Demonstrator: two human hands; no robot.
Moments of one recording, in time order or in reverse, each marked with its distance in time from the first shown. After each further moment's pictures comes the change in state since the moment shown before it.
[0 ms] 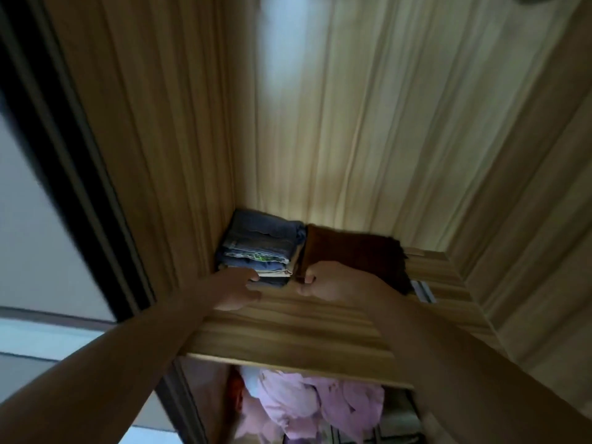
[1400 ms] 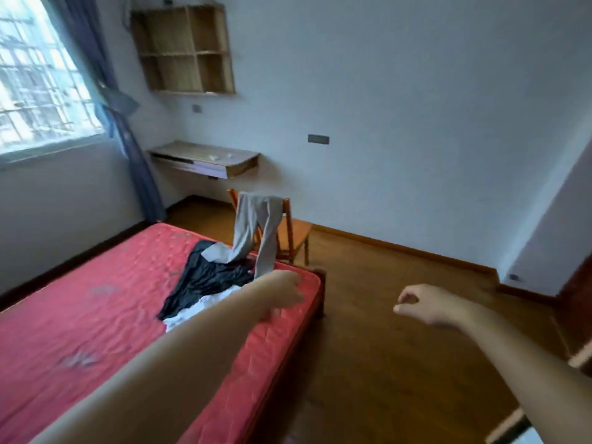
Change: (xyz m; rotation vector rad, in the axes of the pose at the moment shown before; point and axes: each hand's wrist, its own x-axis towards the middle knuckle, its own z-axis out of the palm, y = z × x) left_hand -0.851 -0.421 0.136 -0.528 0.665 -1.635; right_hand -0.170 -0.896 0.343 -0.541 -0.486 -1.339
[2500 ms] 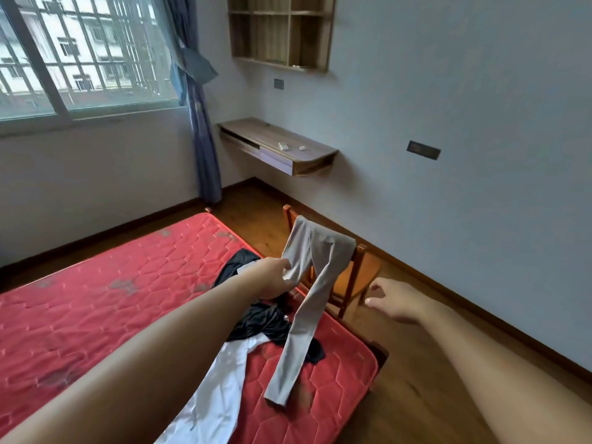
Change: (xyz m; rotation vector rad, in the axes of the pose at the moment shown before) left_hand 0.381 -0.283 -0.176 -0.115 0.152 -0.301; right_hand 0.550 -0.267 -0.080 -0.109 -0.081 -0.300
